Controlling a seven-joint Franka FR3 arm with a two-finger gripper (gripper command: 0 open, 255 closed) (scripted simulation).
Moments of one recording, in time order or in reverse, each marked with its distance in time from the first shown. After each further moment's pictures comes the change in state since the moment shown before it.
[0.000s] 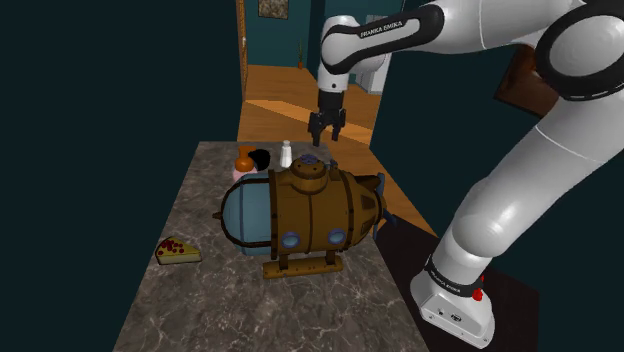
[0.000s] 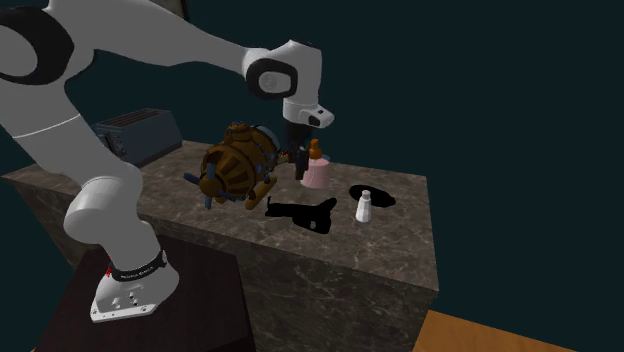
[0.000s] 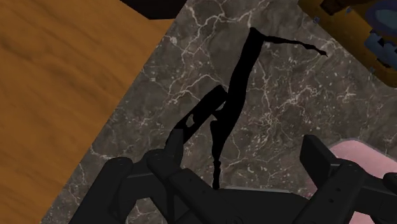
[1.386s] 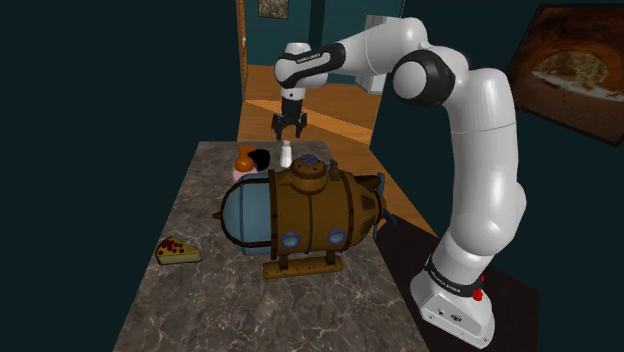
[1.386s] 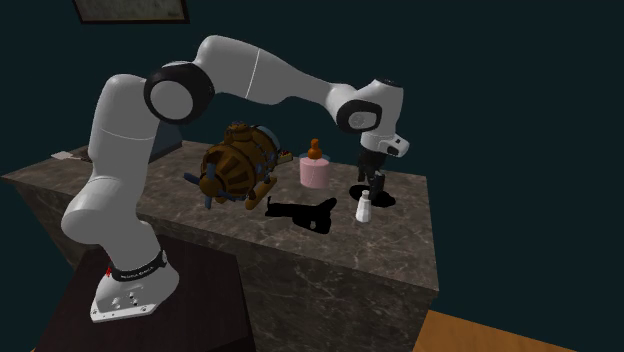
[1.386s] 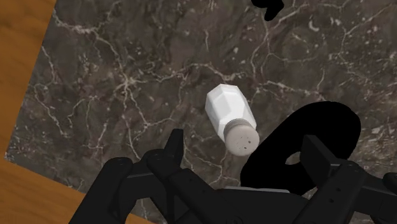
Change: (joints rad) arm -0.047 0.701 -0.033 0.688 0.046 0.073 0.013
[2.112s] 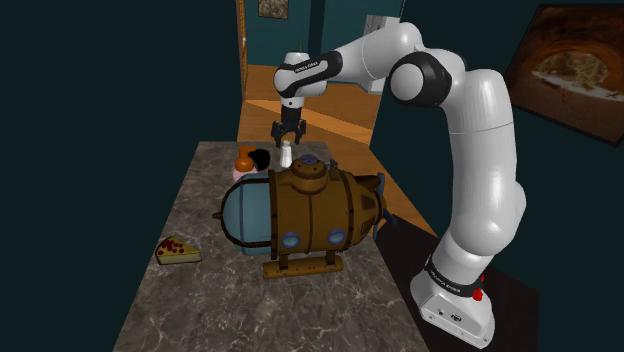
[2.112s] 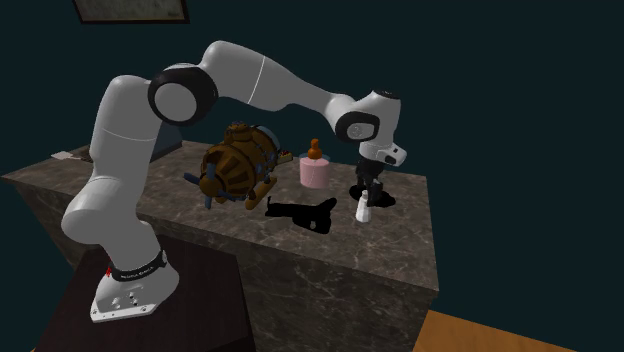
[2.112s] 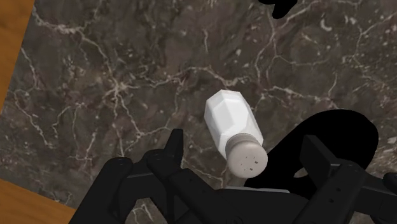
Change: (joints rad) arm 0.003 0.019 0.002 -0.044 0.003 0.064 -0.003
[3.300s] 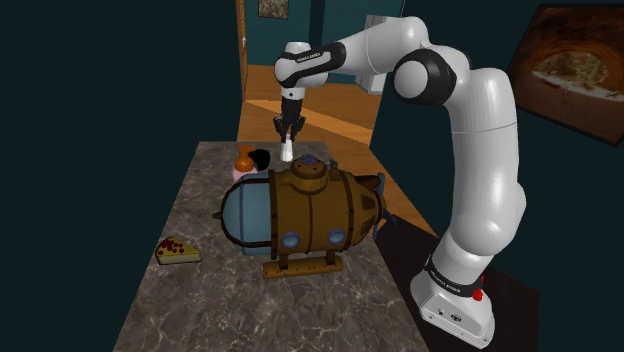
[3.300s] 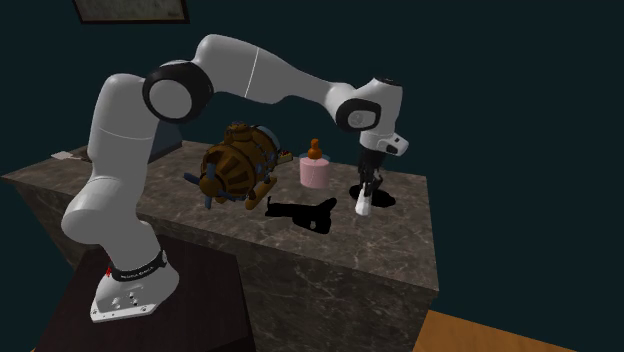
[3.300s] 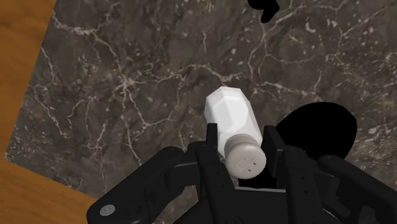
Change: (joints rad) arm 0.000 -0.027 -0.001 0.038 -0.004 -0.065 0.007
